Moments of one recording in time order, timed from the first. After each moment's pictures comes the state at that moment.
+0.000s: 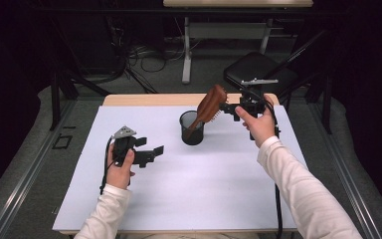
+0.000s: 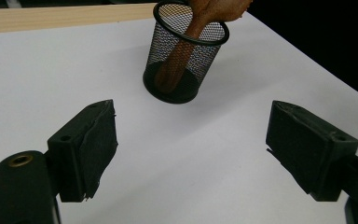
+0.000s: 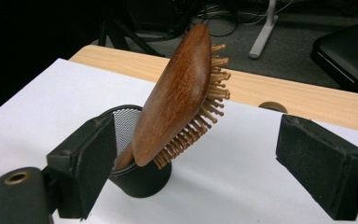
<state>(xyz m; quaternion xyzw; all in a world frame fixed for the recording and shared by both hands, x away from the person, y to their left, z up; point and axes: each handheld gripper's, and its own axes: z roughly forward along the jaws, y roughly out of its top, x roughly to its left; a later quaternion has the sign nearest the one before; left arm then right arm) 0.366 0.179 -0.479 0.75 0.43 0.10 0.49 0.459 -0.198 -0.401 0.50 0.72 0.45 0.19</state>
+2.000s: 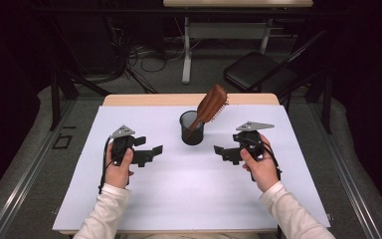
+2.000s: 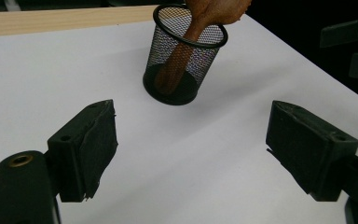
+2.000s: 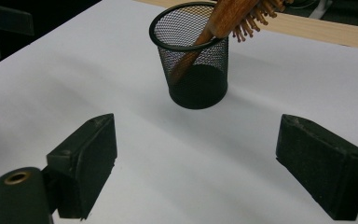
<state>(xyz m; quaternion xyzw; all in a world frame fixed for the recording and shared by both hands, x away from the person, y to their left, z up) 0.366 0.182 -0.476 0.75 0.43 0.09 0.49 0.367 -0.190 -0.468 0.43 0.77 0.45 0.15</state>
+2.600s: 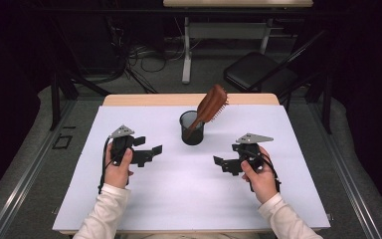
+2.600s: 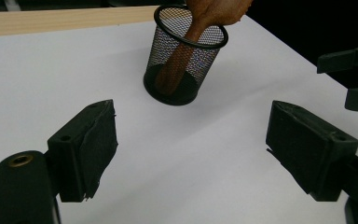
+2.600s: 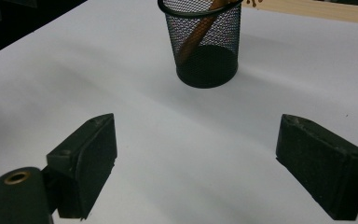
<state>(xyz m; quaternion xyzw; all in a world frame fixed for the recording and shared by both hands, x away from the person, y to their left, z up) 0.366 0.183 -0.476 0.75 0.43 0.09 0.50 0.347 -0.191 -0.493 0.43 0.76 0.46 0.15</state>
